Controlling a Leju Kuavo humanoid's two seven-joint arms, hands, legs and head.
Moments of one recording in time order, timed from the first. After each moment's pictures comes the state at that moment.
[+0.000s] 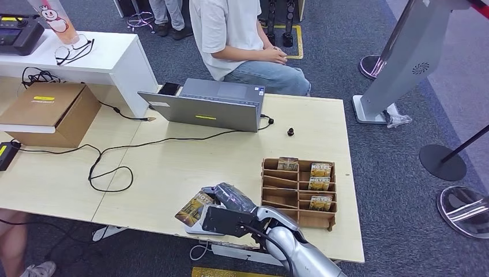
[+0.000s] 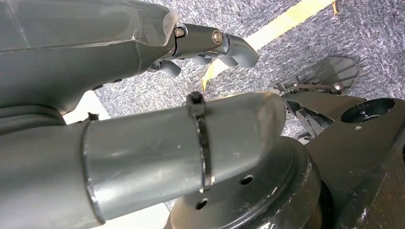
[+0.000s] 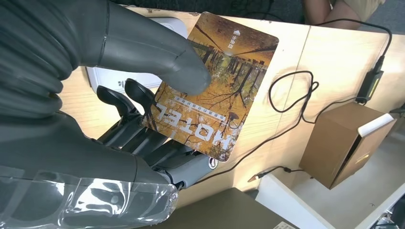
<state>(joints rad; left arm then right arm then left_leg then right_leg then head) -0.06 -0.09 1.04 -0.37 -1.37 -0.46 -0.15 -0.41 0.11 0.75 -1.15 0.30 0.21 -0.19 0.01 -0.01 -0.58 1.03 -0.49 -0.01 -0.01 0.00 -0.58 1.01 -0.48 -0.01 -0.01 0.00</state>
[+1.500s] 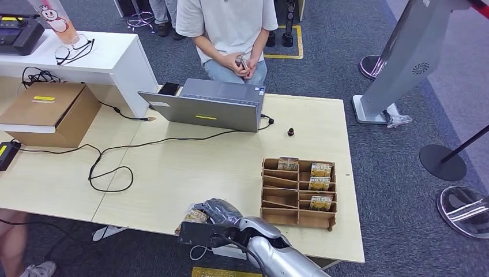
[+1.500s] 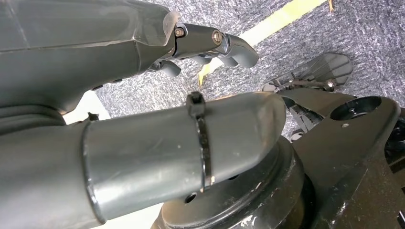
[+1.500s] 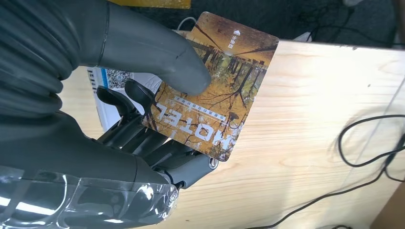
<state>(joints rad) -0.07 -0.07 0.98 -0.32 -1.28 -0.45 -0.12 -0.47 0.21 0.87 -0.85 0.41 0.11 -0.10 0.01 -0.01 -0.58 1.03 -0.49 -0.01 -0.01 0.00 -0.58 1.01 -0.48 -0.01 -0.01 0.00</state>
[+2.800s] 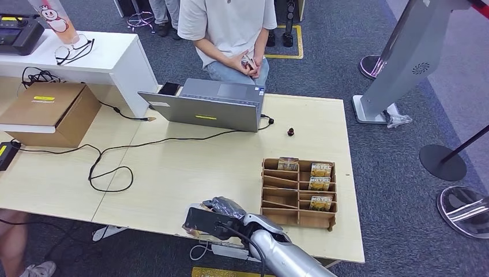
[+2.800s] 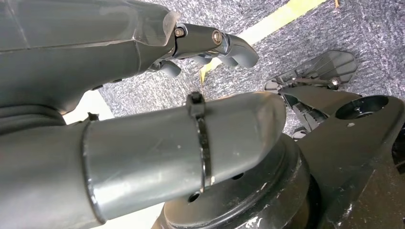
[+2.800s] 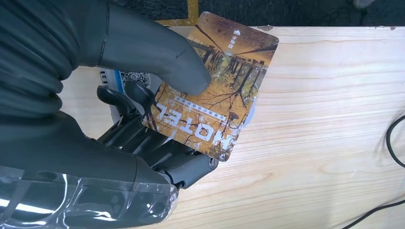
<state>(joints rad) -0.06 -0.07 0.94 -0.32 -1.22 -0.46 -0.10 -0.51 0.23 0.84 -0.75 0.31 0.13 -0.05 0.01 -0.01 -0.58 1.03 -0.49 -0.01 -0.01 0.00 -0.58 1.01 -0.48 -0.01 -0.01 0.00</state>
